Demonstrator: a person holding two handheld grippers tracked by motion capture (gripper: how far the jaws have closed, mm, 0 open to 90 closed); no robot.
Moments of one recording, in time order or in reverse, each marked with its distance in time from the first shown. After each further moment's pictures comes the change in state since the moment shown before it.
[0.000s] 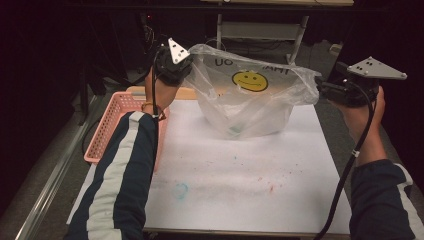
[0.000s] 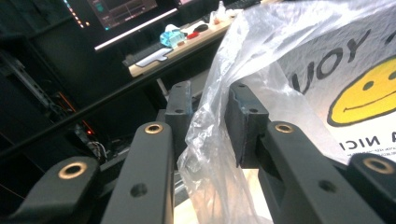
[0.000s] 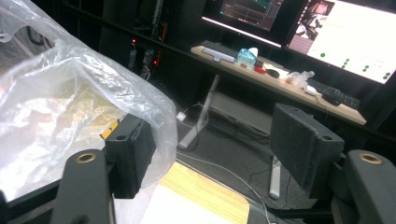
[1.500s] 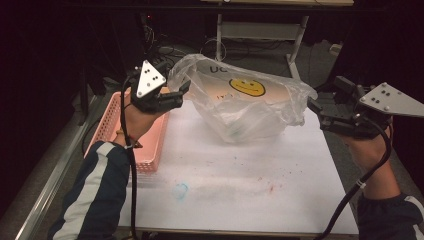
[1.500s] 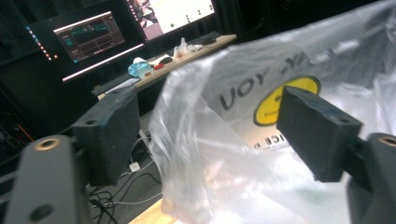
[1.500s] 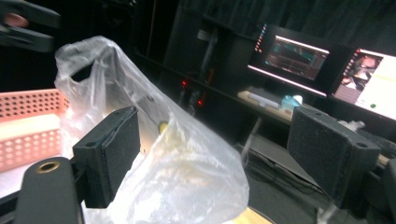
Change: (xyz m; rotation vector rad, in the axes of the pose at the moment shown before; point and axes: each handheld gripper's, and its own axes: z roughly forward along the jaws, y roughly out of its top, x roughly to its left) left arm -0.009 -0.024 -0.110 -0.143 -0.147 0.032; right arm 0.054 0.011 -0.078 -0.165 0.180 -0.024
